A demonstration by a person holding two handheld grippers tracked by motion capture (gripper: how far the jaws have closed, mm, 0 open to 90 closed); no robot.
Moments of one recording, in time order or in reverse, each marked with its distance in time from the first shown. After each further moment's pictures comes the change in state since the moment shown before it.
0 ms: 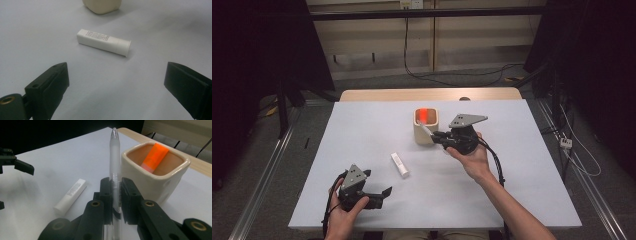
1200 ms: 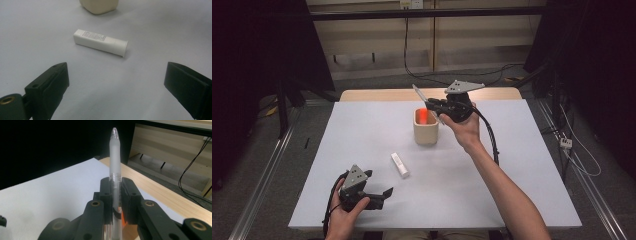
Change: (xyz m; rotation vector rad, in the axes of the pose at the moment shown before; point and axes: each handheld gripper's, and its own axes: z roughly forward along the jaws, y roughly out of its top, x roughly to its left) left arm -0.001 0.000 0.000 -0.004 -0.017 0.002; right arm -0.037 0.068 0.018 -0.133 -0.061 0.006
